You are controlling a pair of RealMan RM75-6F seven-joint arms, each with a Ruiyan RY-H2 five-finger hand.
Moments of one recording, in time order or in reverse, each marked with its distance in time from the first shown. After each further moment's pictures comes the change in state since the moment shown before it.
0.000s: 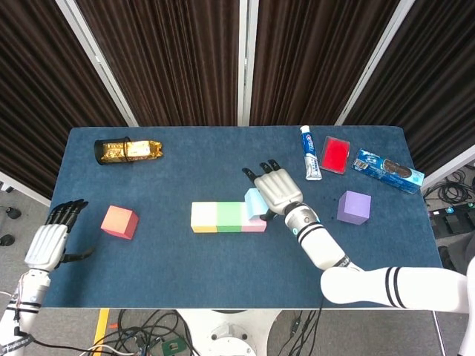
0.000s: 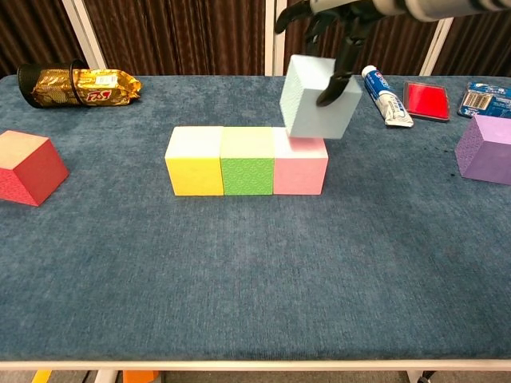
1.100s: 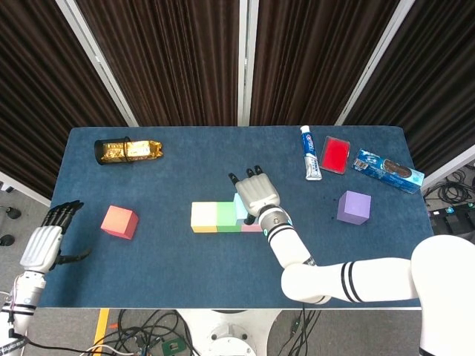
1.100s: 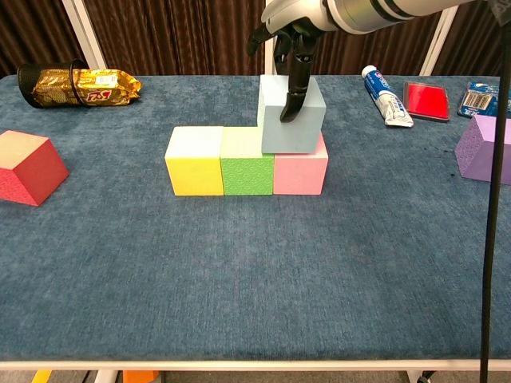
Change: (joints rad) left arm 0.011 -0.003 0.010 0.047 0.019 0.013 -0.101; right arm 0.220 -0.116 0.015 0.052 0.367 0.095 -0.153
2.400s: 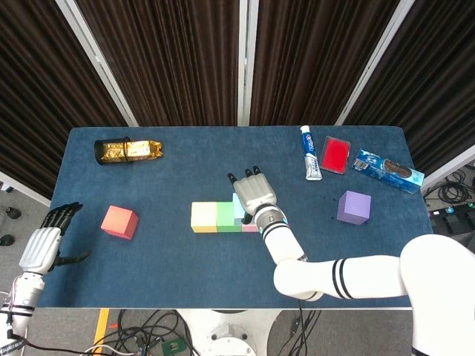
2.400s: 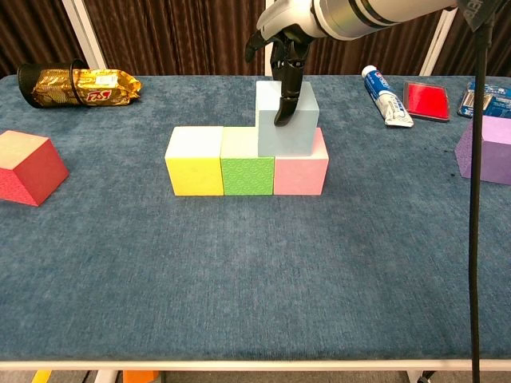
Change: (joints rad) left arm 0.004 -0.001 0.007 0.013 0.003 -0.004 -0.020; right arm 0.025 -0.034 0.008 0.050 0.062 -0.011 -0.008
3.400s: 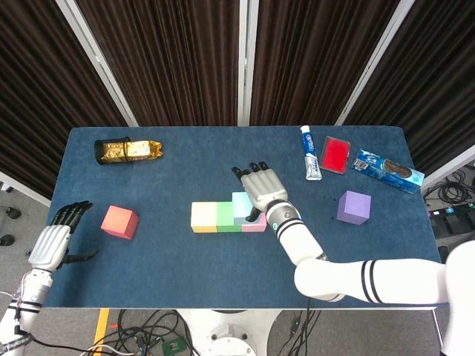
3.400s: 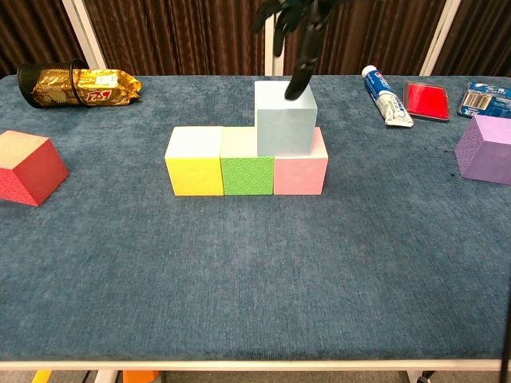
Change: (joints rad) left arm -0.032 -0.016 -0.005 -0.012 0.019 -0.026 0.016; right arm -0.083 0.174 0.043 -0.132 -0.073 -0.060 0.125
